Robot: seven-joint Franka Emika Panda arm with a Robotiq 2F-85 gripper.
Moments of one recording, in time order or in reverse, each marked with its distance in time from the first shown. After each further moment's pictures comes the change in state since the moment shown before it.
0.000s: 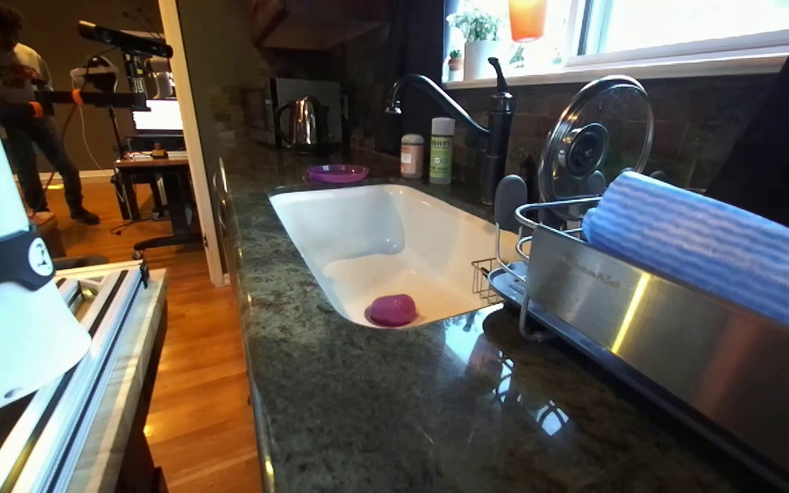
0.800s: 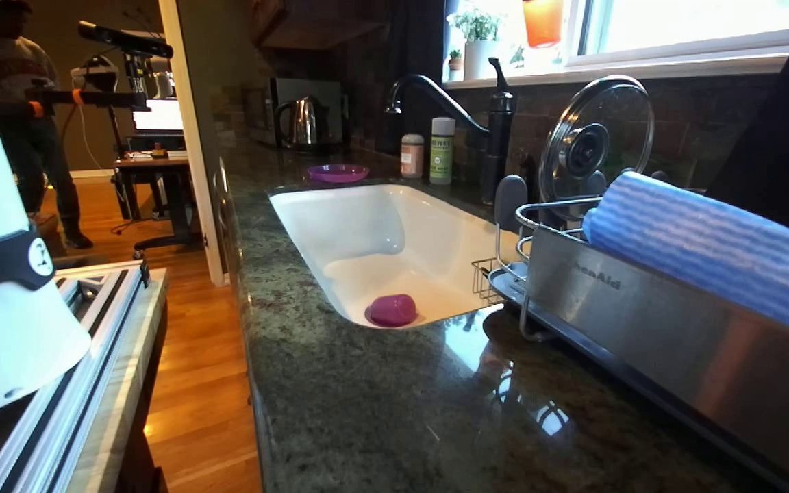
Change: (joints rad) arm -0.007 0.027 -0.026 0.004 -0.030 0.055 -0.144
